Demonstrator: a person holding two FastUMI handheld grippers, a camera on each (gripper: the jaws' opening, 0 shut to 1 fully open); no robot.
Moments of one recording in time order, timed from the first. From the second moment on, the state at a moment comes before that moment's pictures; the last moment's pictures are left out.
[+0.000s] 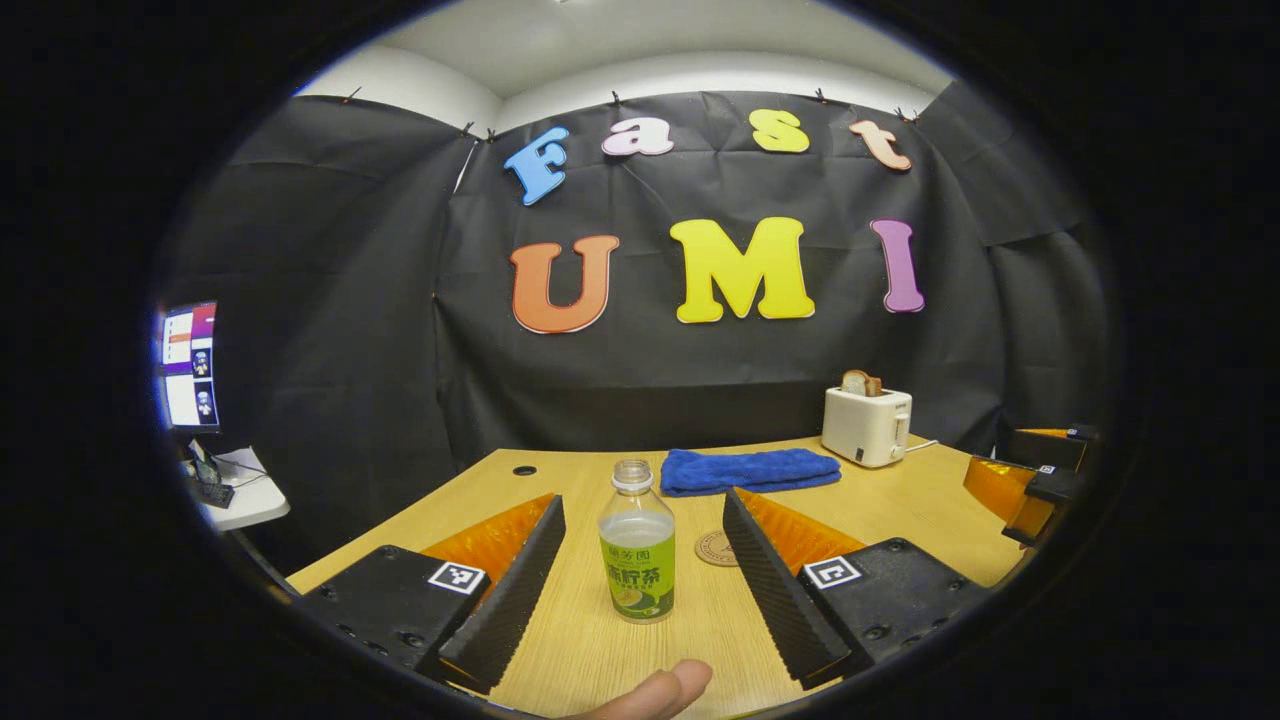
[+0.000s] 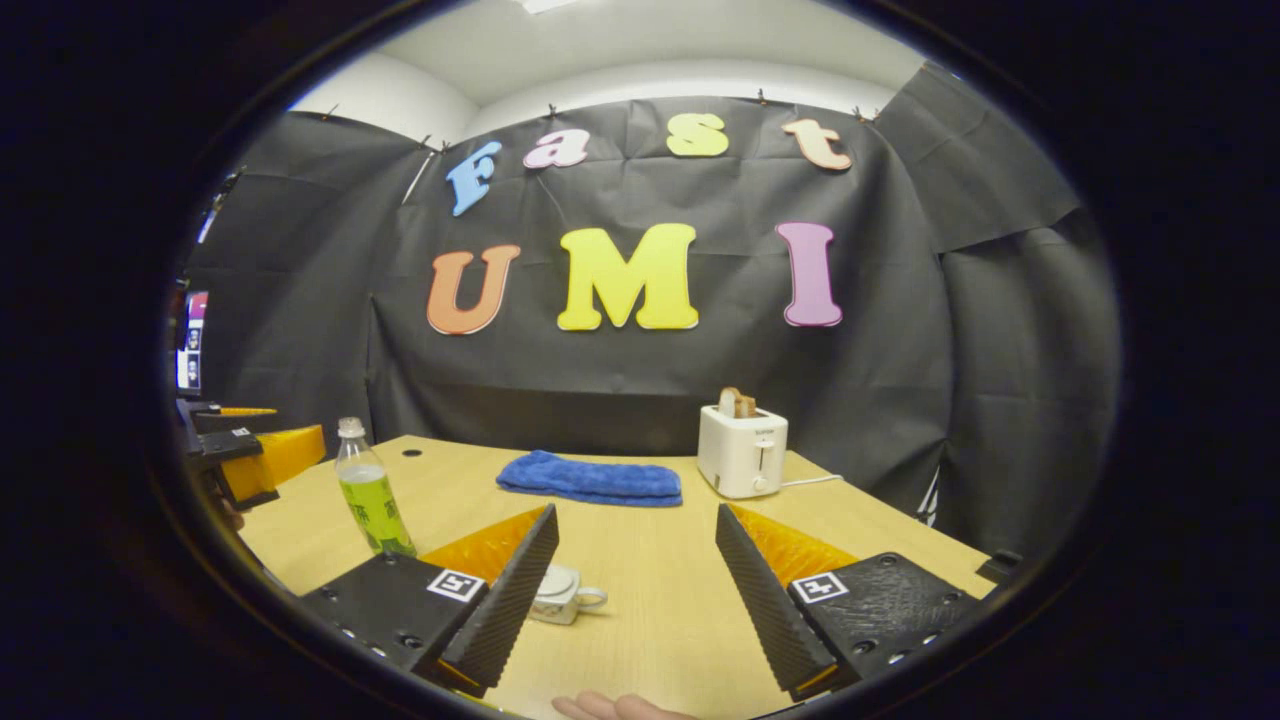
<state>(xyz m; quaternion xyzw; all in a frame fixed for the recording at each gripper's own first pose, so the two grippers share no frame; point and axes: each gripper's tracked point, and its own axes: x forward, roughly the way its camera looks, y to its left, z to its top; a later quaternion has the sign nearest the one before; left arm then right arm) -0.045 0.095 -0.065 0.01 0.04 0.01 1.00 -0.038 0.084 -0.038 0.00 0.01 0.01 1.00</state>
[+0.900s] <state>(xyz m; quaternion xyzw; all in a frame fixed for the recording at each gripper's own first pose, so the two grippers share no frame) -0.048 0.096 -0.111 0.02 0.06 0.00 1.00 0.035 0.146 -0.120 -0.03 0.07 0.07 0.99</state>
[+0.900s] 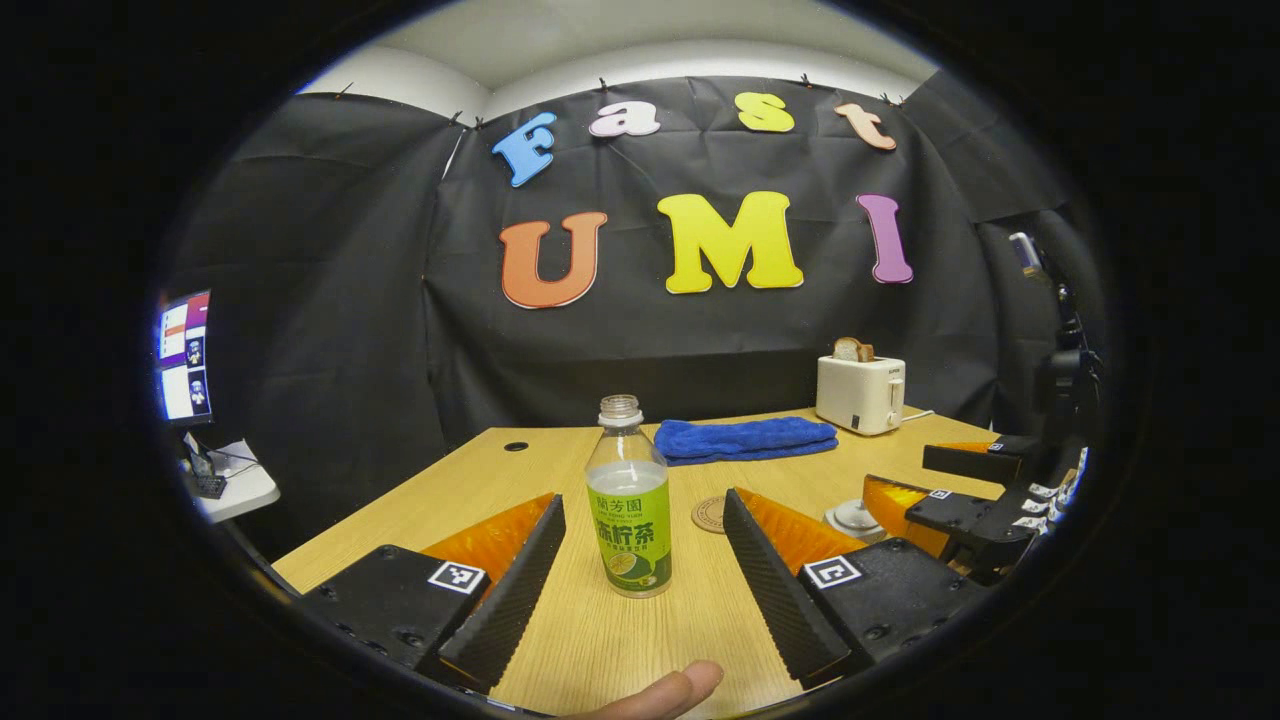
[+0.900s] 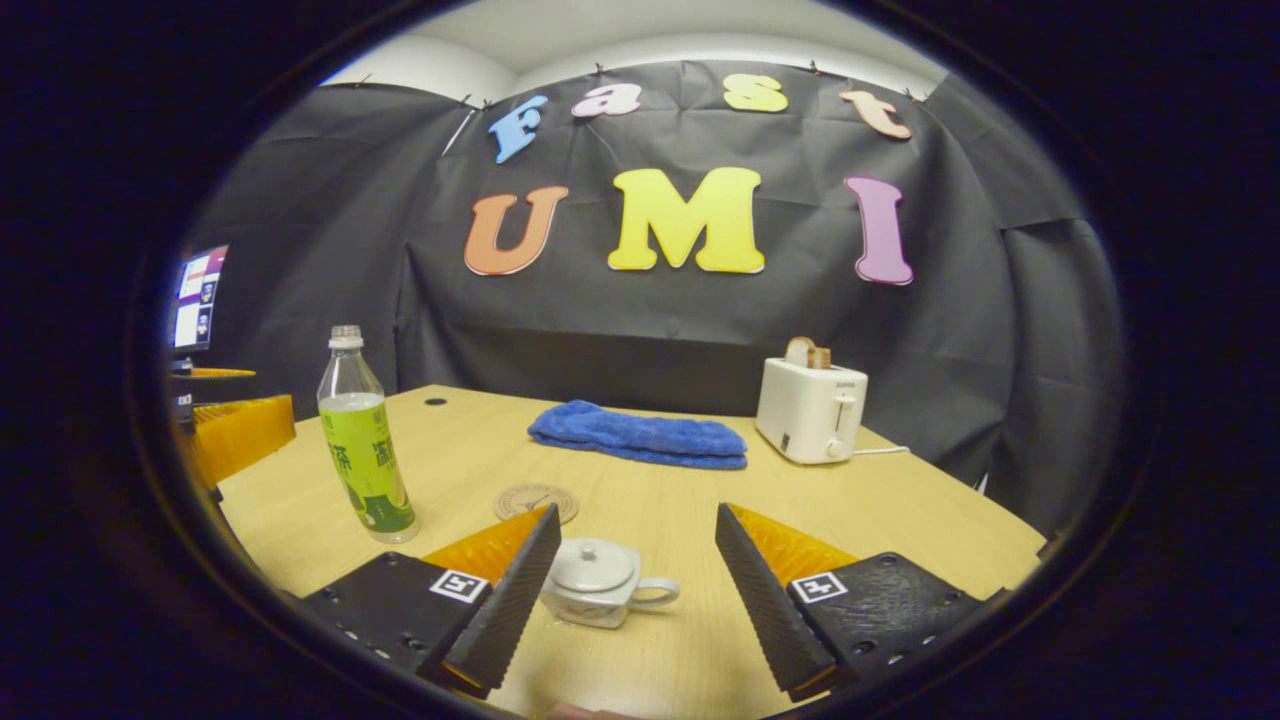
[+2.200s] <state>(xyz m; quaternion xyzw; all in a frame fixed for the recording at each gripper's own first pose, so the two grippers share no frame) -0.047 0.106 -0.126 0.02 0.08 0.01 1.00 0.061 0.159 -0.127 -0.01 0.08 0.10 0.99</state>
